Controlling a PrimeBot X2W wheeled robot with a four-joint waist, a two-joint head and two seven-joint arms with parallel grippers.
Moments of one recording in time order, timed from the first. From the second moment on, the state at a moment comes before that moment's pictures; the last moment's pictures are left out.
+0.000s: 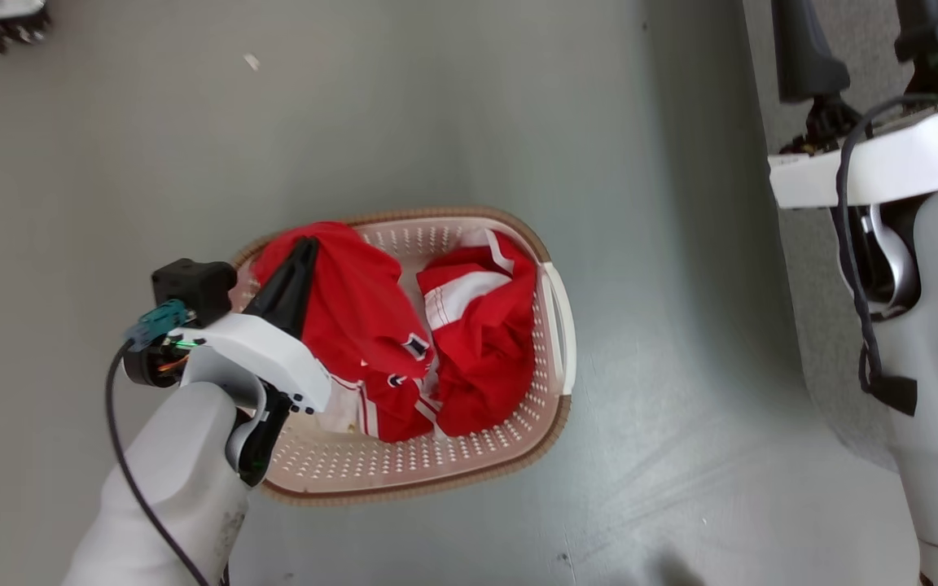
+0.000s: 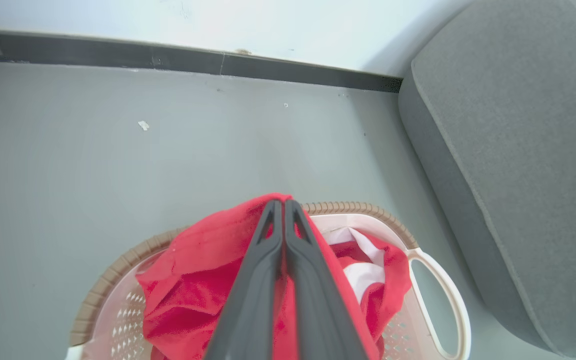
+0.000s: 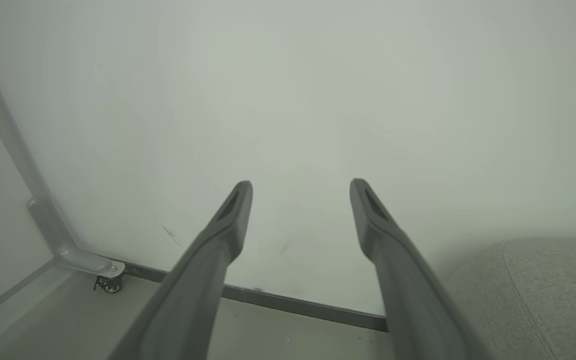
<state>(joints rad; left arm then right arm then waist) -0.69 0.07 -0.45 0.75 -0.64 -0.12 -0.25 -0.74 -0.09 0.08 0.08 0.10 0.12 -0.26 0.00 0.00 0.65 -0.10</state>
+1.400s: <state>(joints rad) -0.46 0.14 -0.16 0.25 -0.56 -0.12 -0.25 -0.45 -0.10 0.02 0.14 0.08 0.12 -0.26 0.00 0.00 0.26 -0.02</state>
